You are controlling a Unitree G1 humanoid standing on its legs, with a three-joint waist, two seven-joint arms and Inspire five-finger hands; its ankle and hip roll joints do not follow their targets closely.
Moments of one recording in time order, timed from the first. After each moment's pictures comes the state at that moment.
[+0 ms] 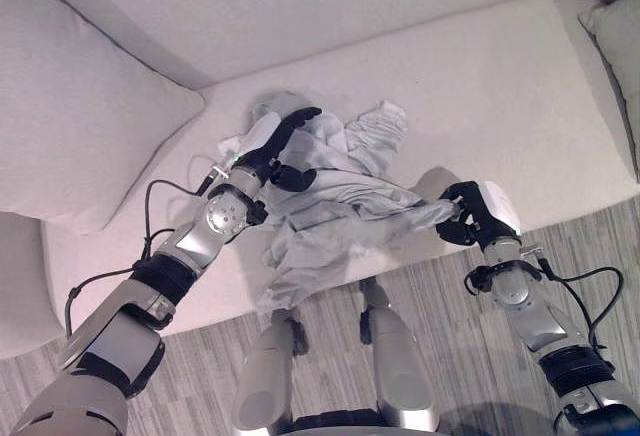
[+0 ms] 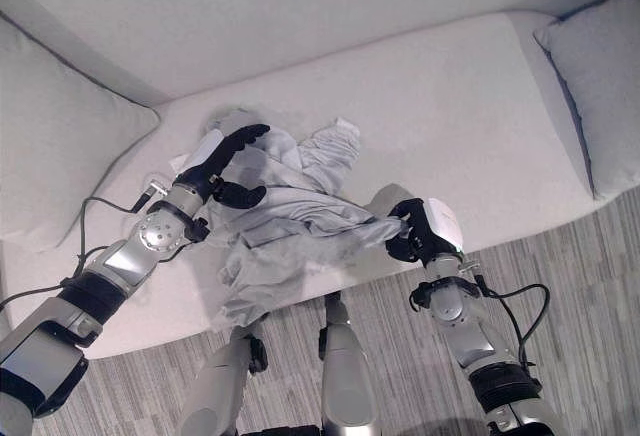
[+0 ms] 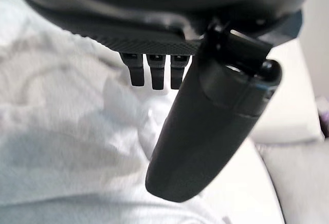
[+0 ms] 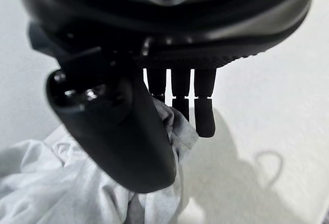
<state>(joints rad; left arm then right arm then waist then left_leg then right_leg) -0.76 0.58 -0.60 0.49 0.05 -0.15 0.14 -0.20 -0.63 0.24 0.26 -0.26 -0.05 -0.25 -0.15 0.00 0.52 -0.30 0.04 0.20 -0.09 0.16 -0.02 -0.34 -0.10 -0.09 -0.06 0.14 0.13</state>
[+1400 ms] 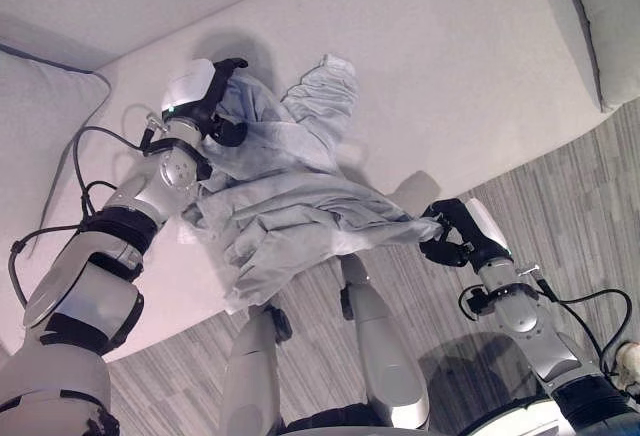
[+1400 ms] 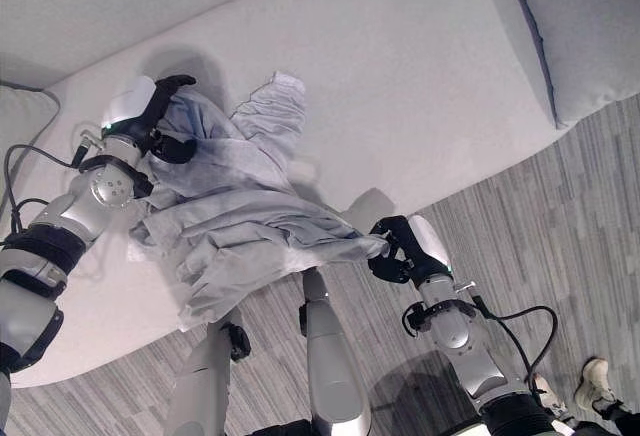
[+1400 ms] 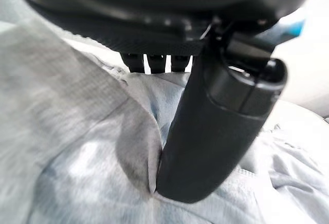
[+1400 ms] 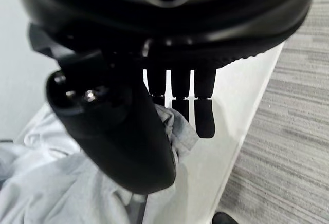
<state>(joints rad) -1.02 0.73 -0.64 0.87 0.17 -0.17 0.28 -0.06 -0.68 0.23 0.15 -0.14 -0.17 -0.19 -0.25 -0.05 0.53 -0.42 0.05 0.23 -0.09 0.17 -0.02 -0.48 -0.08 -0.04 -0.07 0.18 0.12</state>
